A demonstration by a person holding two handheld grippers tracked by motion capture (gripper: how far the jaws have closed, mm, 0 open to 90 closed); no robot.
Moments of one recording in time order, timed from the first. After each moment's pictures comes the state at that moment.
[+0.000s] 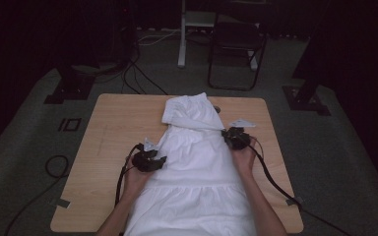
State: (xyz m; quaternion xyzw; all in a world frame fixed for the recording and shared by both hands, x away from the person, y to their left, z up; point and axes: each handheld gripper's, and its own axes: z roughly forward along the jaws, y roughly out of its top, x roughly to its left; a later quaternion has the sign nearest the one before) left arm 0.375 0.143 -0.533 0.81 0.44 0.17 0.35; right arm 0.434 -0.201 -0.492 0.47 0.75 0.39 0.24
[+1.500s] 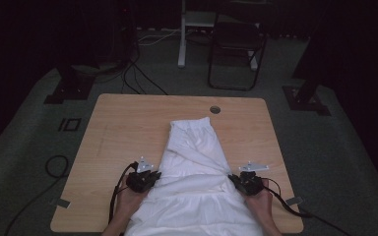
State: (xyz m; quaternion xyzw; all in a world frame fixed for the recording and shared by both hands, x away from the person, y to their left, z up) left arm 0.312 0.154 -0.541 0.82 0.41 0.13 0.37; right arm 0.304 -0.235 -0.542 0.45 0.80 0.36 0.13
